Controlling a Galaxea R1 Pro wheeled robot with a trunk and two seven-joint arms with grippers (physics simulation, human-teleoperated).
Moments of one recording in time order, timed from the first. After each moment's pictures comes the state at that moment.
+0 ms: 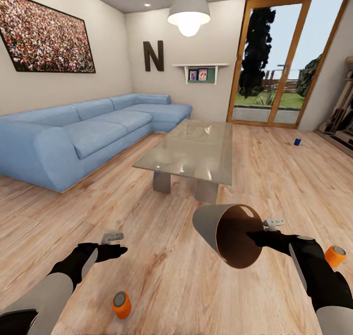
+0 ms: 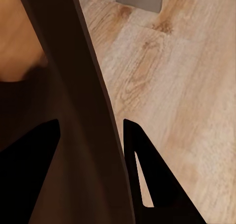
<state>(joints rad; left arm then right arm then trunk) -0.76 0.12 0.08 -0.39 0.01 0.44 -0.25 -0.51 -0.20 -0.23 -1.12 0.17 0.63 0.56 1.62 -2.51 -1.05</state>
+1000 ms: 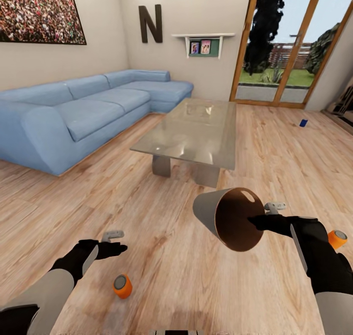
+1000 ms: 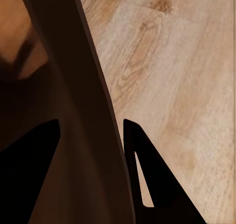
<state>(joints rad) -0.79 0.11 0.08 -0.38 0.00 0.46 -0.24 -0.58 -0.21 -0.20 -1.28 0.18 0.85 0.56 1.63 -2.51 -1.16</state>
